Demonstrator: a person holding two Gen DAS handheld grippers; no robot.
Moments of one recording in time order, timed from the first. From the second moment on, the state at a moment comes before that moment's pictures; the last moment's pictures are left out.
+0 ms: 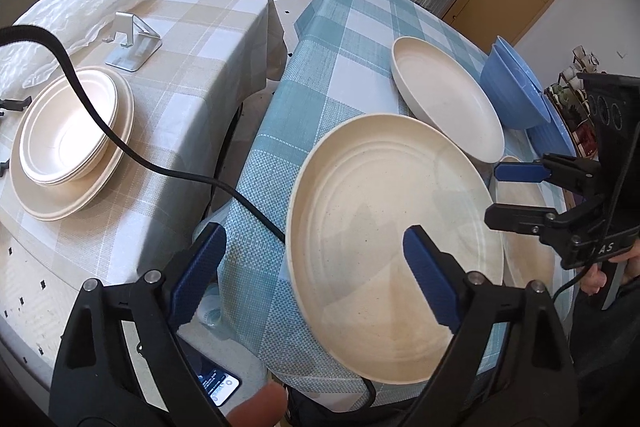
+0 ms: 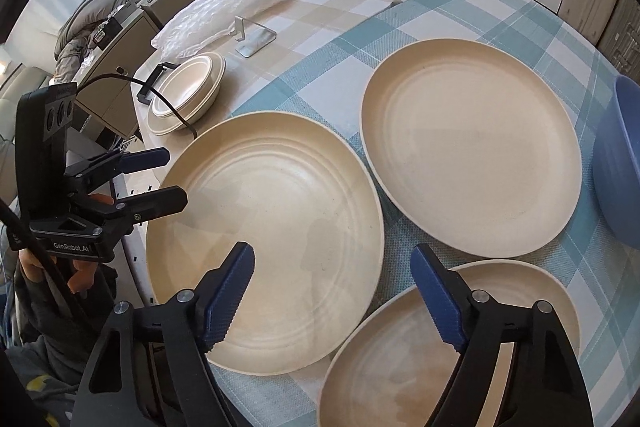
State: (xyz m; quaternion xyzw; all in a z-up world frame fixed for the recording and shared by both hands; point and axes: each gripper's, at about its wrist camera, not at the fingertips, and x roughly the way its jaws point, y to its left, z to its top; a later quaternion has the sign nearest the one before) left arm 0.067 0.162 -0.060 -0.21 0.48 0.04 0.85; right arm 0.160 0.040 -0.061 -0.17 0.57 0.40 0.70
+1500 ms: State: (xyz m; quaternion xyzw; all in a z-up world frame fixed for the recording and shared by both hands) left arm 0.064 0.165 -0.075 -0.22 0.51 0.04 0.83; right arm 0.173 0.041 -0.089 -0.17 0.60 0.38 0.68
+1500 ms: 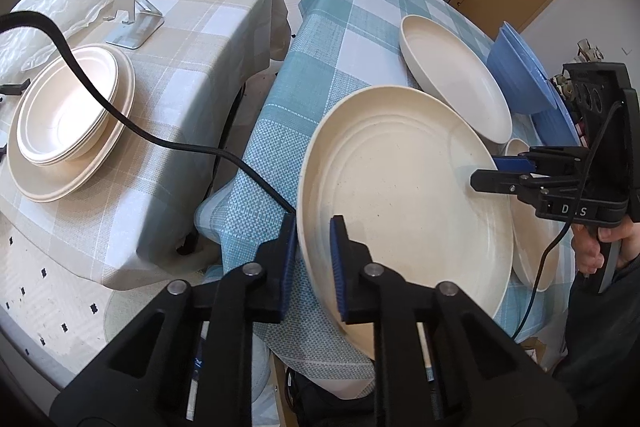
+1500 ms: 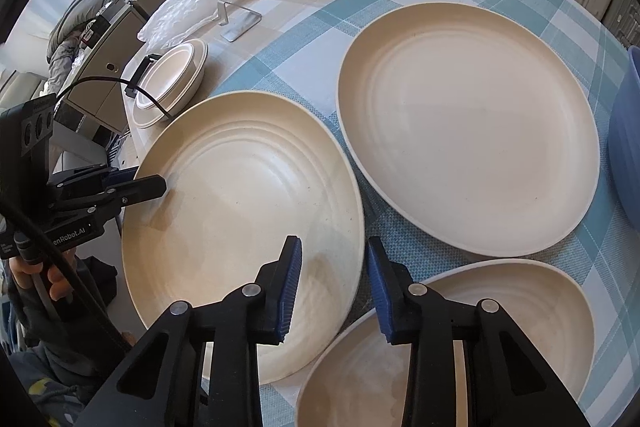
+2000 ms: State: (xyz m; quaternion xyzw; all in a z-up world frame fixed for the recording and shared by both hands) left arm 0.061 0.164 -0.071 -0.20 0.50 0.05 0.84; right arm 0.173 0.031 -0.089 -0.16 0.60 0.37 0.69
